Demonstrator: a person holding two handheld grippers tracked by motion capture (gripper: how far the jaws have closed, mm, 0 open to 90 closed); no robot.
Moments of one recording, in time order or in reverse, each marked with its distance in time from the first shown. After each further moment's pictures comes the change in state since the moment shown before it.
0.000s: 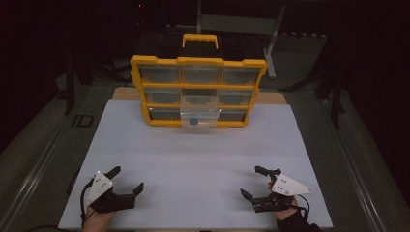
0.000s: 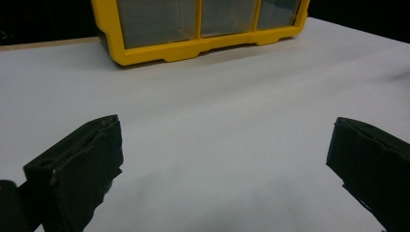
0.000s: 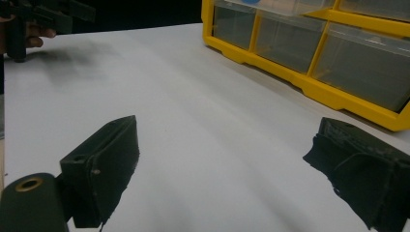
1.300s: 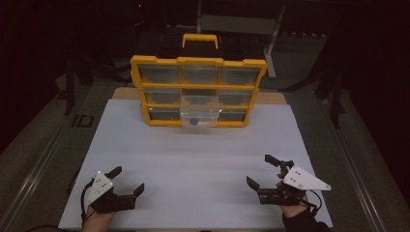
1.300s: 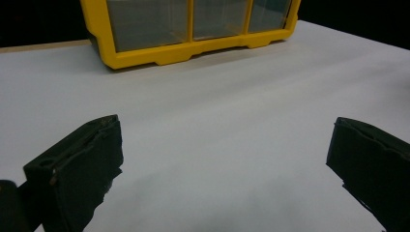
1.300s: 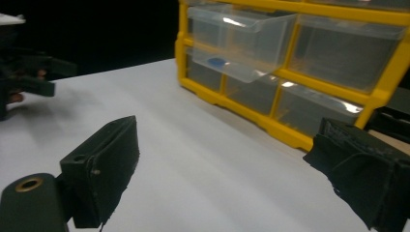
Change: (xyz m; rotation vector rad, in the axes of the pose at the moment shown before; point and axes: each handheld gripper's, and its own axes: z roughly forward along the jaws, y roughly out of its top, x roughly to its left) left arm -0.001 0.001 -0.001 -0.008 -0.027 0.003; right arm 0.004 0.065 -0.023 -0.055 -0.127 0.030
